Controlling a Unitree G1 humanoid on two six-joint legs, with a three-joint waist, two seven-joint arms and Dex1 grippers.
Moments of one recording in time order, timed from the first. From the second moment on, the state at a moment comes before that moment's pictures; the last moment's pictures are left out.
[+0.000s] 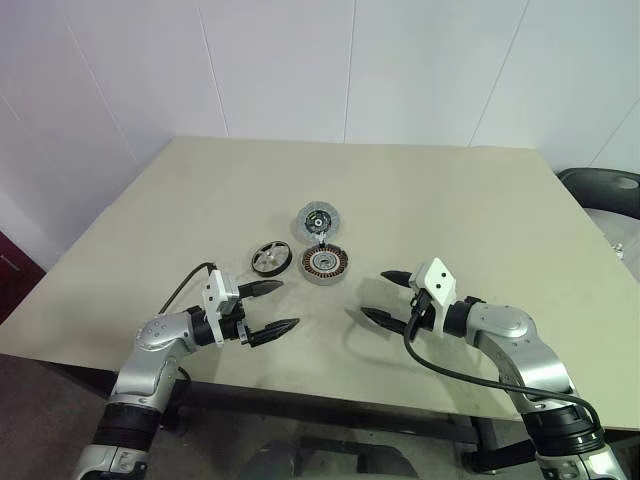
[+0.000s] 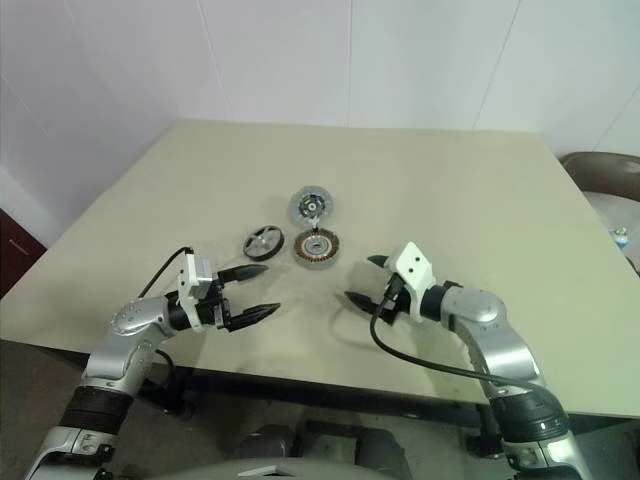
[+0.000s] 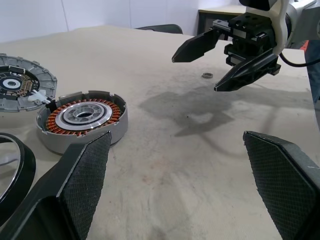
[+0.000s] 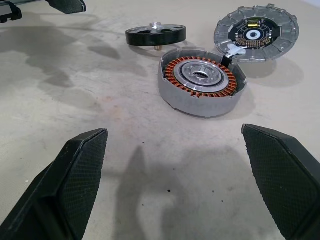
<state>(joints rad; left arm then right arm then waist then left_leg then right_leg) -0.16 0.44 -0.03 0.13 -0.41 0.01 -1.14 -0.16 -0.54 0.07 -0.15 0.24 0.34 0.84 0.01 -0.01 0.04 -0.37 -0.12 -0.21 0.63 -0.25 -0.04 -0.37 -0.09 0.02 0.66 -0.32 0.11</state>
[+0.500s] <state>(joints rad) -0.16 0.43 -0.01 0.16 -0.36 -0.04 -1.05 -0.37 -0.45 0.20 0.00 0.15 0.30 0.83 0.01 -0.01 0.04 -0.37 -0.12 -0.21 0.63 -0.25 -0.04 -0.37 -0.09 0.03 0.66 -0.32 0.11</state>
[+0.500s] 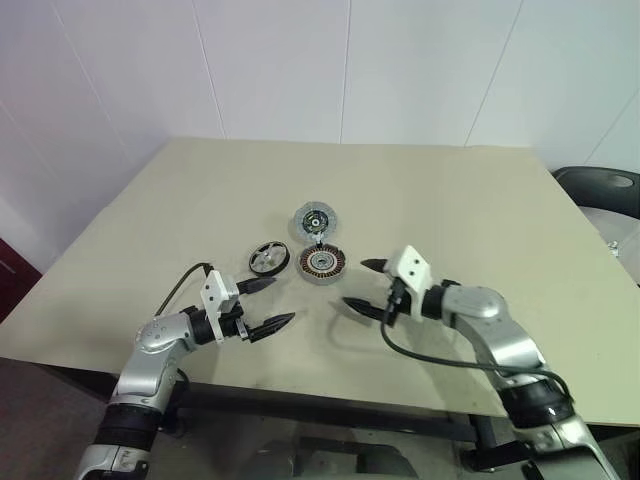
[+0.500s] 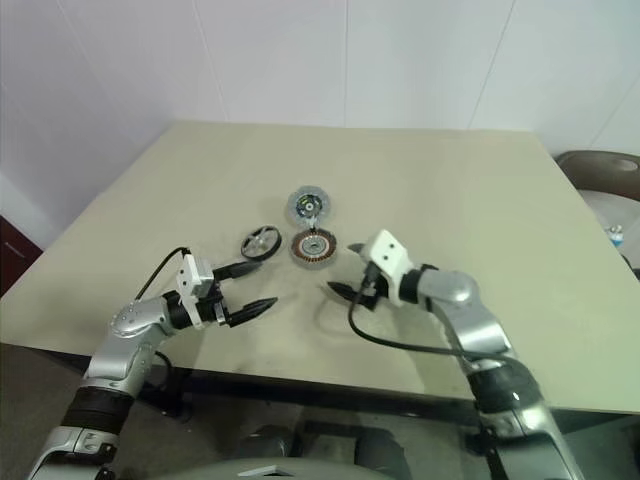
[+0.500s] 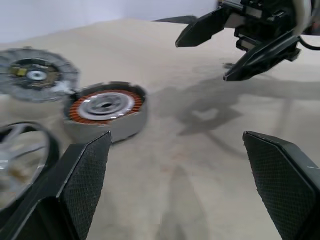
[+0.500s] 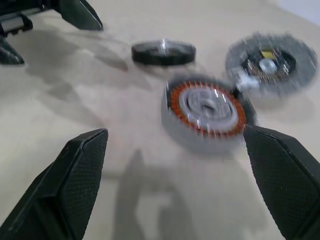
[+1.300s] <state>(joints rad) -0.09 0.45 0.02 0.00 -0.36 0.02 -0.93 -0.65 -0.27 0.39 0.50 -0.11 0.12 0.82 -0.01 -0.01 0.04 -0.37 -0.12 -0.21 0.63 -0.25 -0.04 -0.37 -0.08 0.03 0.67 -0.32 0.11</state>
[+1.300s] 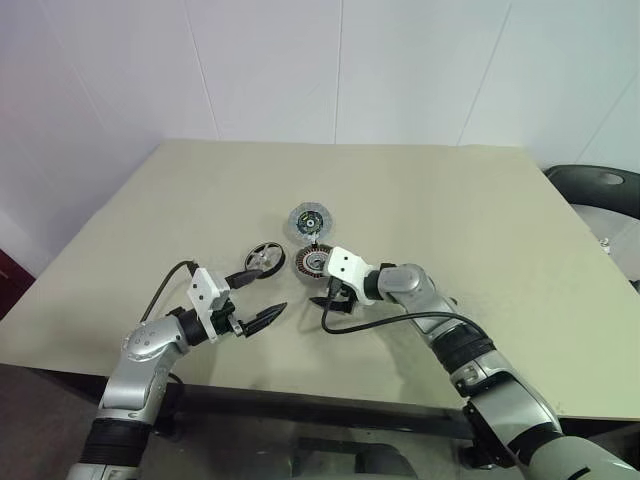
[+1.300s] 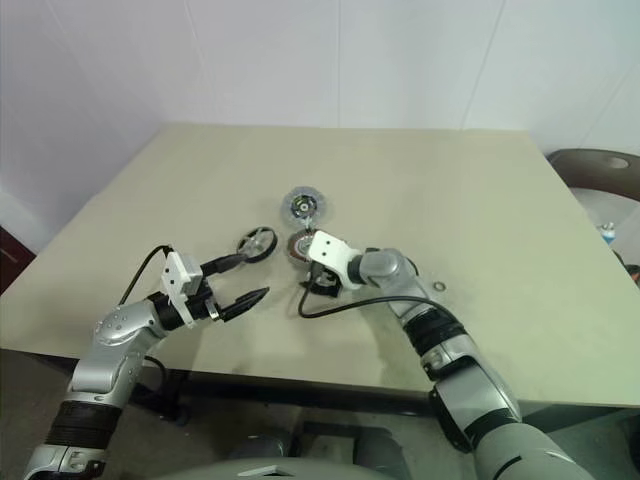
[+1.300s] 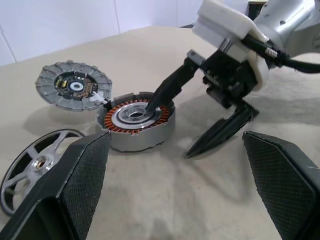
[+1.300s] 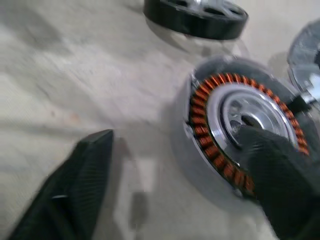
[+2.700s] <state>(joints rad) -0.08 0.45 0.02 0.10 -0.36 -0.03 -0.97 -0.50 -0.45 0.34 0.24 0.03 0.19 1.04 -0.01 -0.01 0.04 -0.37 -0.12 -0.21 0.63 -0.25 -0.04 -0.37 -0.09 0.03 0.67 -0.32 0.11</state>
